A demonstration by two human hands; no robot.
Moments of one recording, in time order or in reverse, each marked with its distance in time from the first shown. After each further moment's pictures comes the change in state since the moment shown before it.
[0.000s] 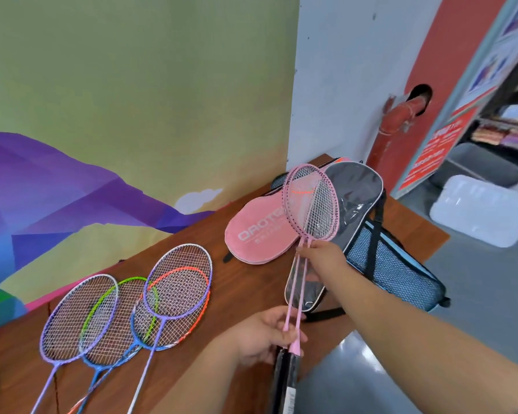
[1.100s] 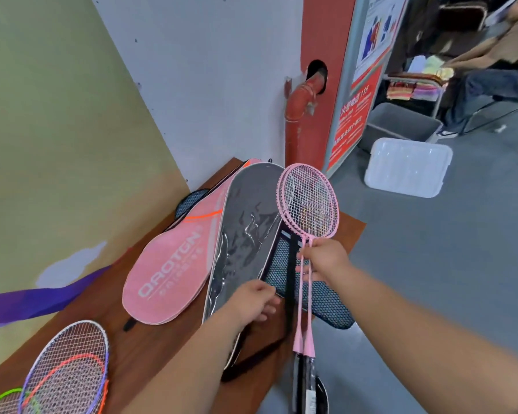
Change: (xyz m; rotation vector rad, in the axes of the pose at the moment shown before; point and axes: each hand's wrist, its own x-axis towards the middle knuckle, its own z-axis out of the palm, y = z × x) left_hand 0.260 0.120 0.103 0.434 0.296 -0.111; right_hand 0.112 0.006 -0.247 0.175 0.192 0.144
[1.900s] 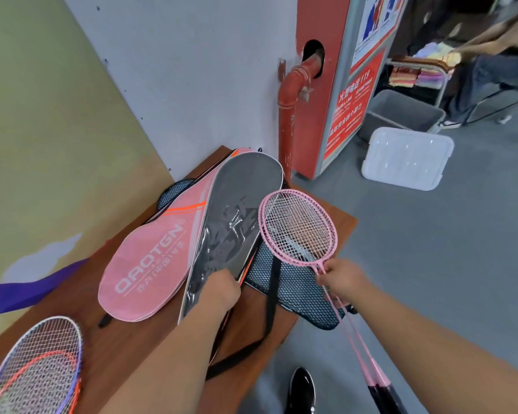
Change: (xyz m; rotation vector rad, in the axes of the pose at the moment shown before) left_hand 0.072 -0.020 -0.017 0.766 0.398 0.068; right_hand 0.022 0.051 -0.076 -0.795 -0.033 -0.076
